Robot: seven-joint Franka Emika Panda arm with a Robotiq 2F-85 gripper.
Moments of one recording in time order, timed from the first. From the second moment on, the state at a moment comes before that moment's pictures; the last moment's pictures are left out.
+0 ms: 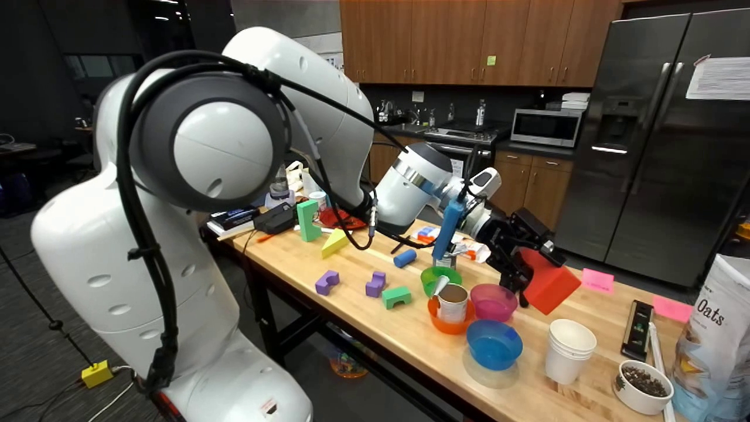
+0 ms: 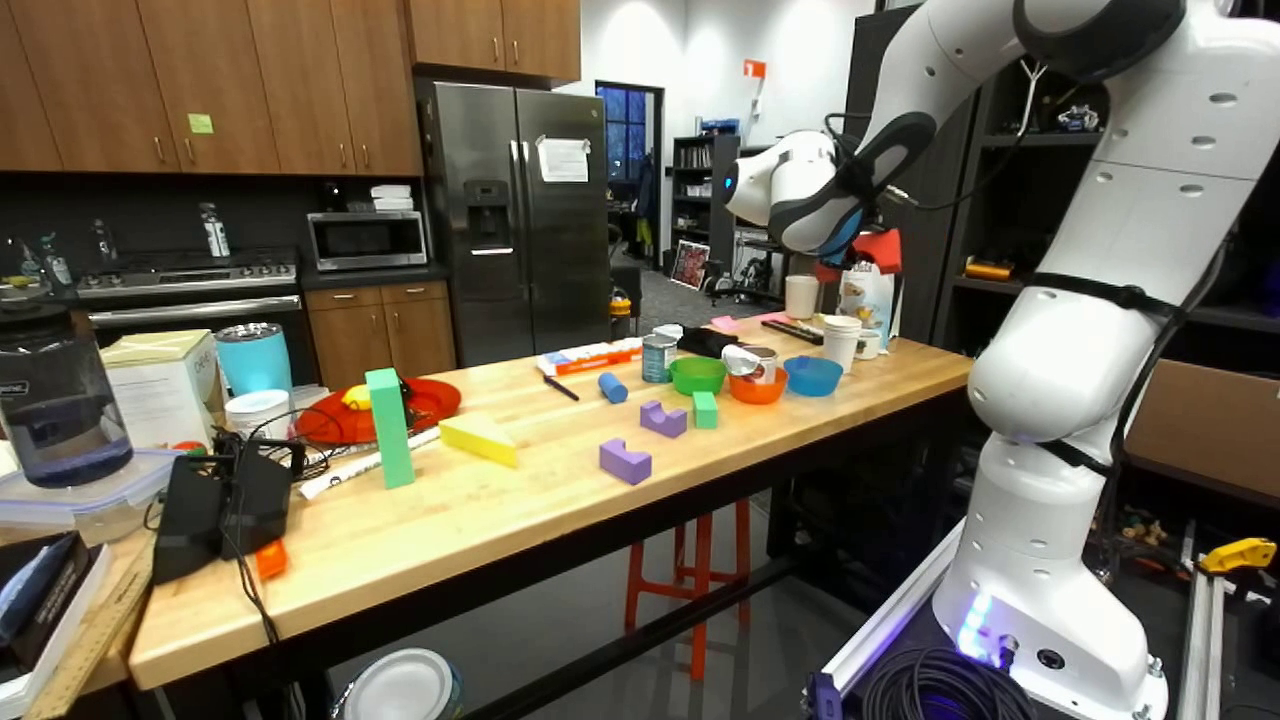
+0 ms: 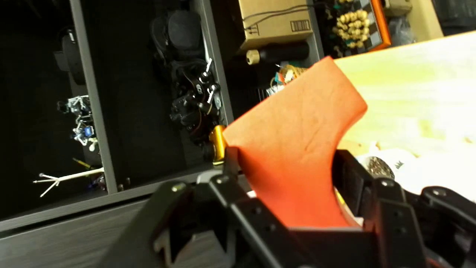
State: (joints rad) arm -0.12 -0.17 -0.12 -2.28 -1.24 1.63 0.69
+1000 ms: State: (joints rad) arm -0.18 -0.14 -0.23 -2.45 -1.01 2.44 0.86
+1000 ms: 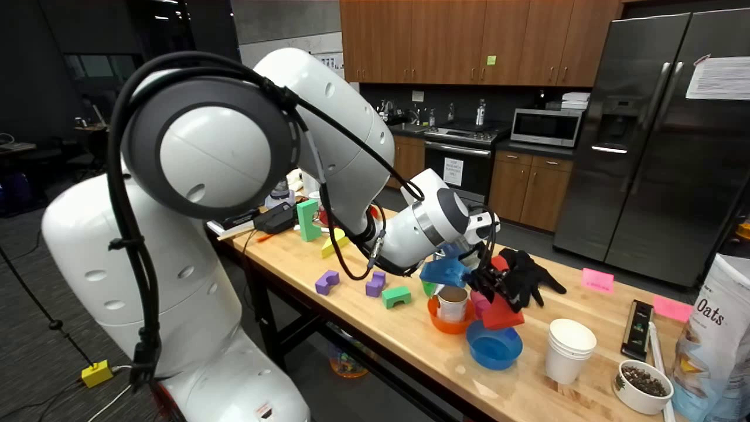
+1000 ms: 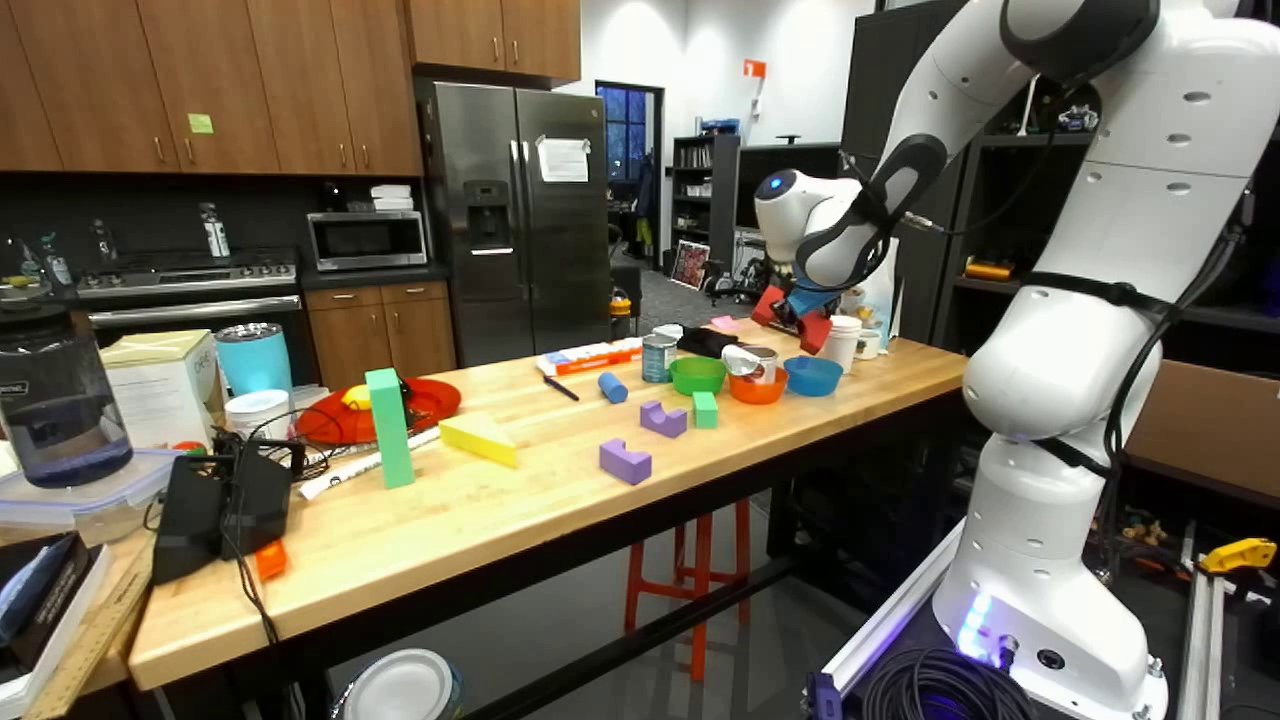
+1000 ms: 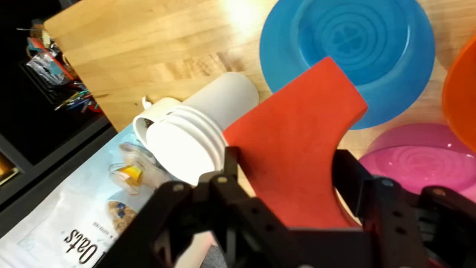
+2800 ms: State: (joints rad) arm -0.21 -0.09 -0.23 -2.47 -0.69 2.40 0.56
